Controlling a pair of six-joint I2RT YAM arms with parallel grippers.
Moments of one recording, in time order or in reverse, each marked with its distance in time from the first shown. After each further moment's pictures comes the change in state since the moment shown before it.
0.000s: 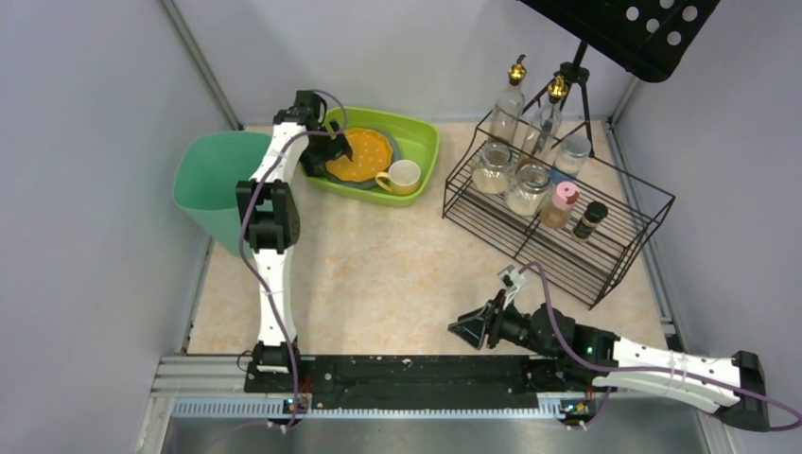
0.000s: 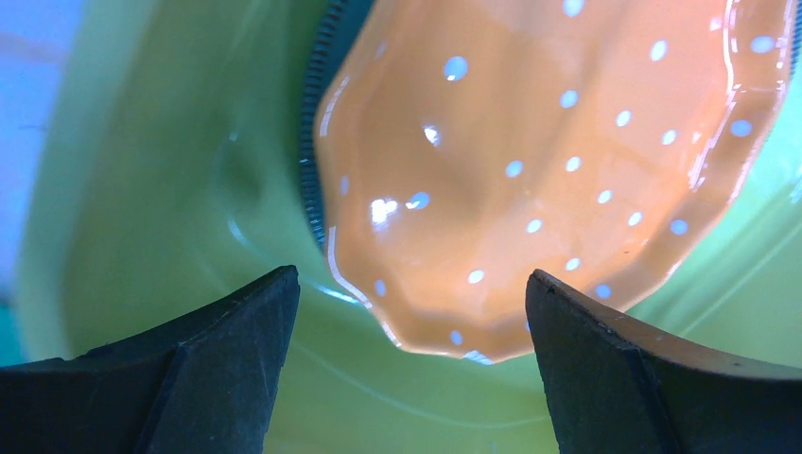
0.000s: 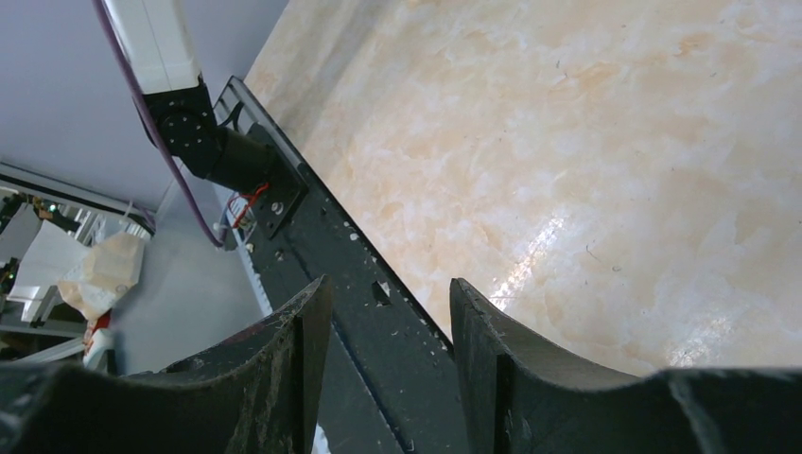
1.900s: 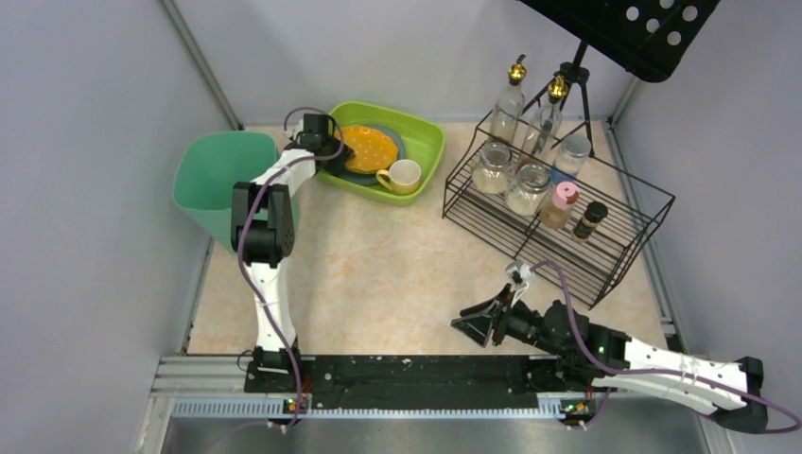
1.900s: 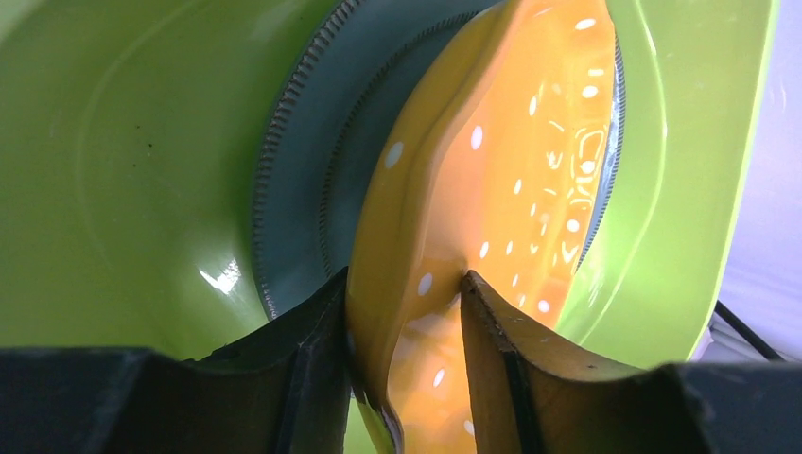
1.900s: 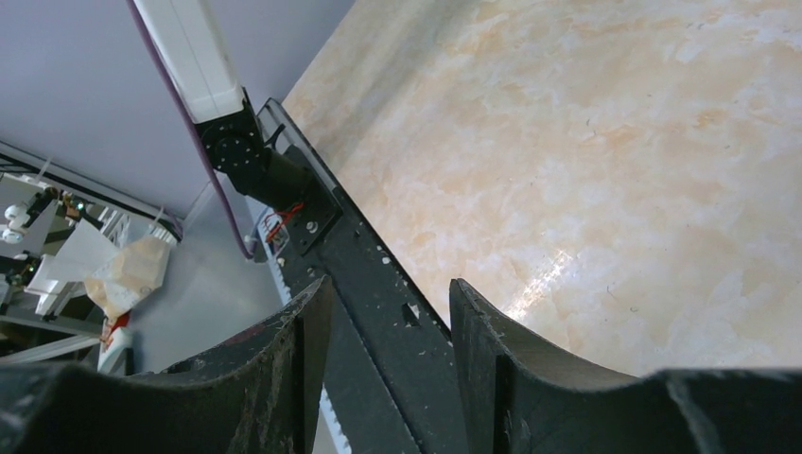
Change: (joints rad) left arm -0.049 -0.248 -0.592 0.666 -0.094 -0.469; right arm 0.000 -0.079 0.073 -0.064 -0.011 -0.066
